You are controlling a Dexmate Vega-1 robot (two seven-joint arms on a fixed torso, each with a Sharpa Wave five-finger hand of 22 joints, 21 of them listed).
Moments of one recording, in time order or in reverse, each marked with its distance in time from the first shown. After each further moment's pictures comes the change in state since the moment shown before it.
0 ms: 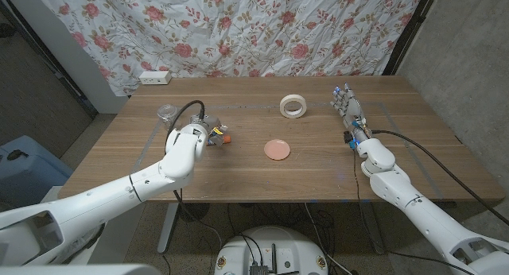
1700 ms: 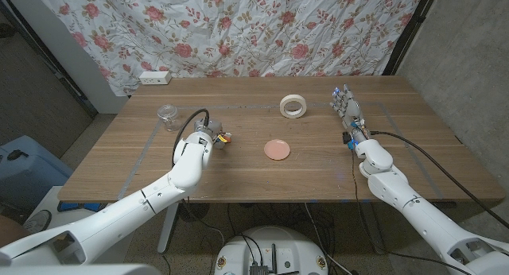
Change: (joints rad) left arm 0.124 -0.138 -0.135 0.105 0.130 -0.106 0.046; left_hand 0.148 0.040 -0.126 0.015 -0.003 0.281 -0.042 0.050 0.000 0.370 -0.002 0.012 0.000 0.184 -0.007 0.012 -0.002 0.109 -0.002 0.007 0.000; right arm 0.004 0.013 -0.004 0.007 -0.005 -0.002 -0.013; right_hand -0.017 0.017 0.007 -0.007 -0.008 0.004 -0.004 0.000 0.000 0.000 0.000 0.000 0.002 -0.004 0.004 0.001 -0.009 0.004 0.004 0.000 0.000
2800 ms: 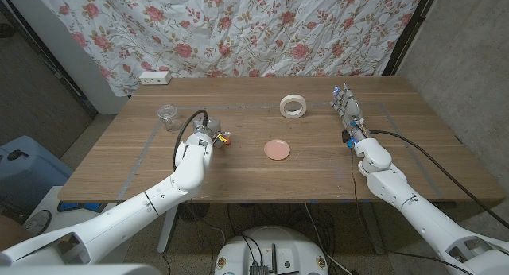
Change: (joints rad) left arm 0.006 -0.020 0.013 0.030 -0.024 0.060 0.056; left_hand 0.093 0.038 -0.059 0.004 0.000 0.353 -0.003 0.013 0.002 0.274 -0.005 -0.005 0.000 0.148 -0.001 0.000 0.000 0.161 -0.004 0.013 0.004; right arm 0.008 0.005 -0.002 0.000 -0.006 -0.009 -0.017; right_hand 0.000 0.000 0.008 0.000 0.000 0.008 -0.008 0.004 0.000 0.000 0.000 0.000 0.000 0.000 0.000 0.000 -0.005 0.007 0.007 0.000 0.000
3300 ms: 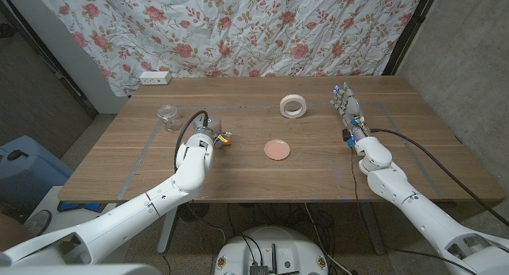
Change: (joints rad) left arm -0.008 -0.002 0.011 0.011 -0.017 0.008 0.040; left_hand 0.043 0.014 -0.006 -0.006 0.003 0.059 0.006 -0.016 -0.007 0.061 -0.003 0.005 0.005 0.030 -0.003 0.000 0.000 0.016 0.002 0.000 0.000; right arm 0.020 0.000 -0.002 0.023 0.001 -0.002 0.015; right_hand 0.000 0.000 0.000 0.000 0.000 0.005 0.006 0.000 0.000 0.000 0.000 0.000 0.000 0.000 0.000 0.004 0.000 0.000 0.000 0.000 0.000
